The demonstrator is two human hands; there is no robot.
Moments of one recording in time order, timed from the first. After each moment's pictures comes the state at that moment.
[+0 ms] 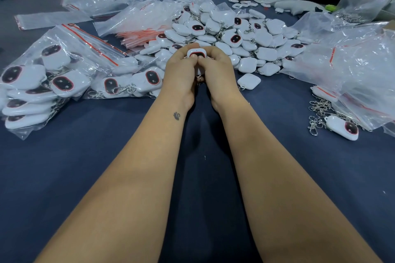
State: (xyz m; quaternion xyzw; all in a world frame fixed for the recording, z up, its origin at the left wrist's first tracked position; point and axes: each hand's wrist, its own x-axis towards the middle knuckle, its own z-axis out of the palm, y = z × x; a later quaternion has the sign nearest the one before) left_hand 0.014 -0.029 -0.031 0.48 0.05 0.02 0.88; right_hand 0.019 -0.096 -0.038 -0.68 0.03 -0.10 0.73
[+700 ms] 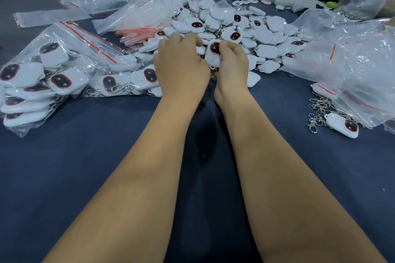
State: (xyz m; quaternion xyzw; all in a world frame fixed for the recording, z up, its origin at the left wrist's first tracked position) left_hand 0.004 -0.025 -0.025 0.90 -0.02 0.29 0.32; right_hand 0.019 -0.105 -0.030 -0.54 0.12 -0.17 0.82
